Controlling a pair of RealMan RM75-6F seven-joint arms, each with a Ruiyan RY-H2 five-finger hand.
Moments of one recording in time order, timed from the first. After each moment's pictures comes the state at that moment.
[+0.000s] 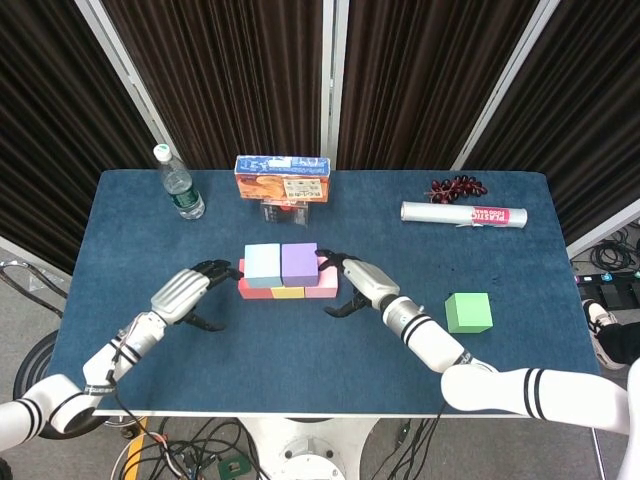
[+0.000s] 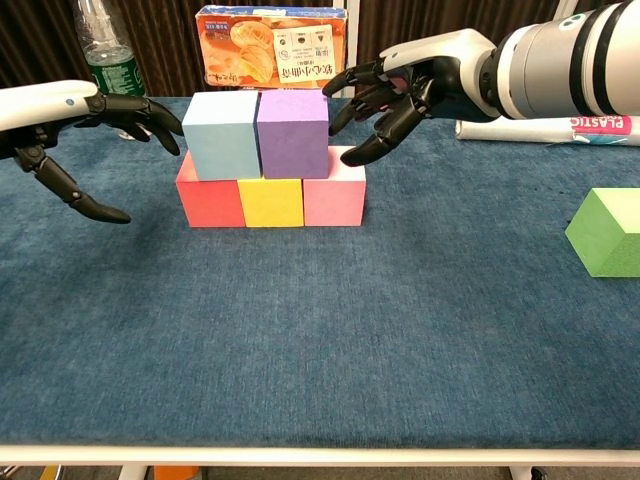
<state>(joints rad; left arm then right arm) -0.66 -1.40 0.00 -1.30 1.63 1.08 -0.53 1.03 -1.33 0.26 -1.77 -0.58 0.68 0.00</state>
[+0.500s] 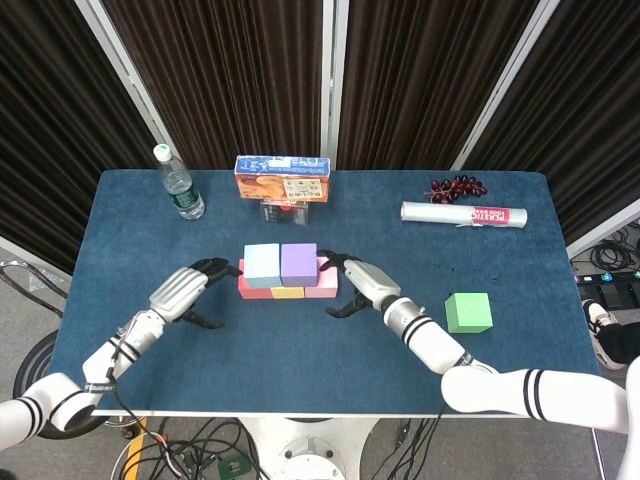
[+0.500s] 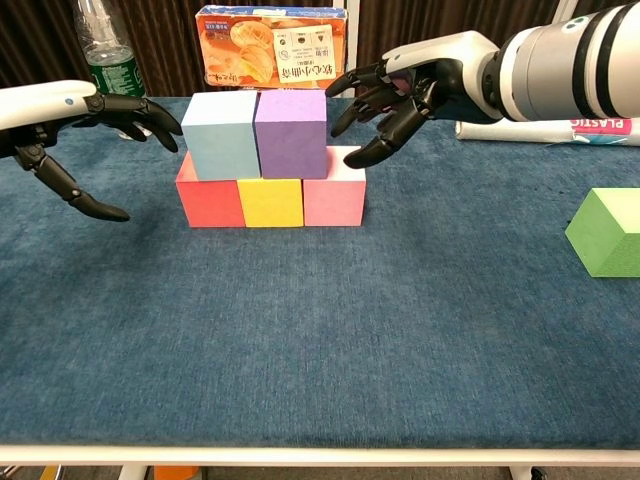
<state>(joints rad) -0.67 -1.41 0.00 -1.28 1.61 1.07 -0.53 1.03 -1.32 0.24 -1.78 -0.58 0.69 0.01</state>
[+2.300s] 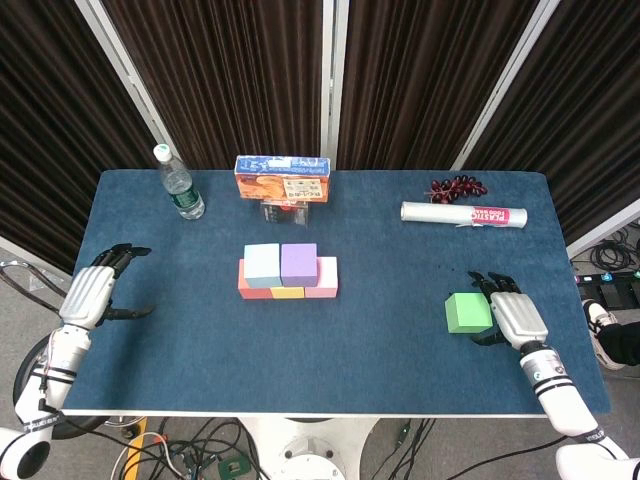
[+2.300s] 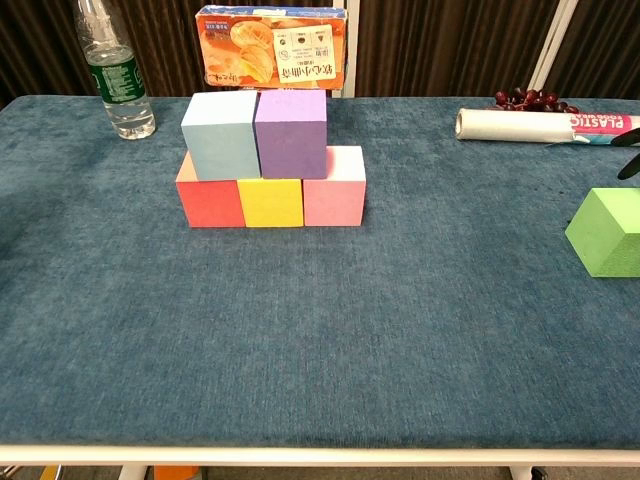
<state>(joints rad) -0.40 -1.22 -0.09 -1.51 1.40 1.25 -0.31 0.49 -1.20 -0.01 -1.57 -1.18 1.05 0.03</state>
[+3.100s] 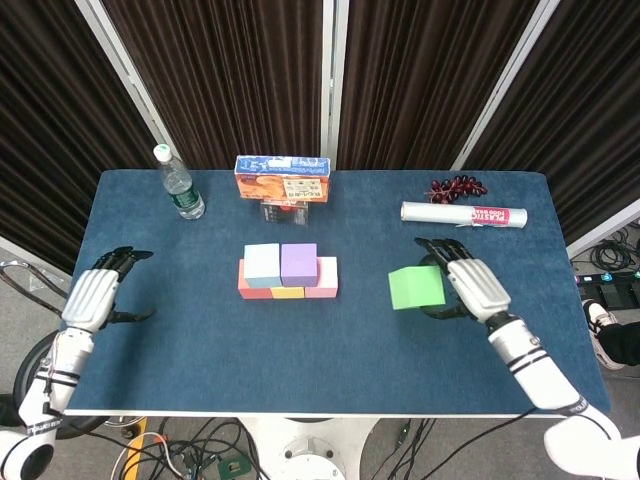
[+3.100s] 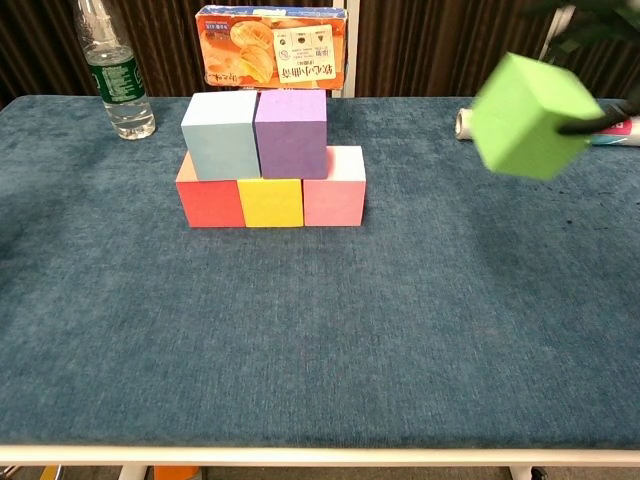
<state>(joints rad) -0.39 -1.24 -0.09 -1.52 1.40 1.25 -0.20 0.62 -1.06 0.20 -1.83 -1.27 0.94 0.18</state>
